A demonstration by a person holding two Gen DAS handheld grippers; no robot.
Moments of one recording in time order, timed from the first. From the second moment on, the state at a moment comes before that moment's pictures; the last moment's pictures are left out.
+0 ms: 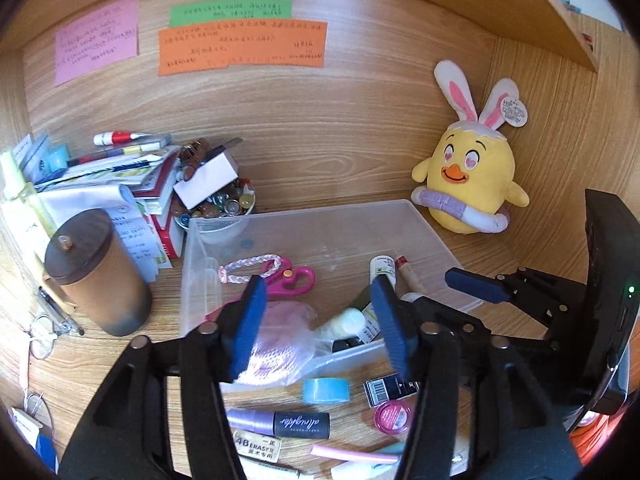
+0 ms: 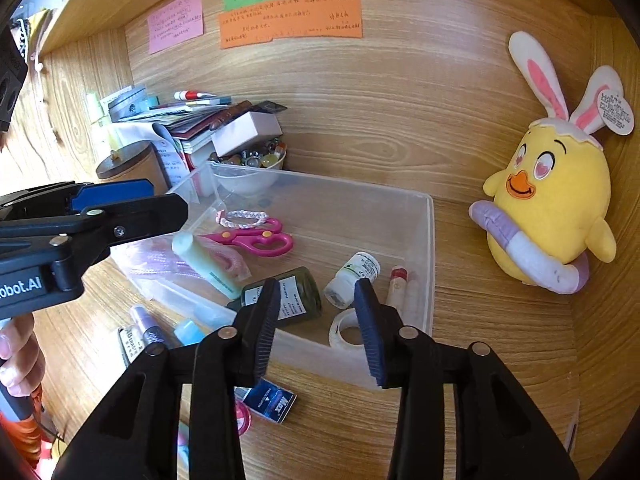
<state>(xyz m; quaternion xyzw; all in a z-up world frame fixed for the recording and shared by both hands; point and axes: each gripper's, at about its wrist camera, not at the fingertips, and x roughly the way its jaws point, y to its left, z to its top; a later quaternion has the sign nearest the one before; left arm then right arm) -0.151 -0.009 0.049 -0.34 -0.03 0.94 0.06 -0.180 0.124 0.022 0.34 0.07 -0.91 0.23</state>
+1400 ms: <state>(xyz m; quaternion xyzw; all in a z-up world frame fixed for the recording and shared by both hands) -0.070 -0.052 -0.061 -0.47 -0.05 0.88 -0.04 -0.078 0.130 -0.054 0.43 0.08 -0.84 0.32</state>
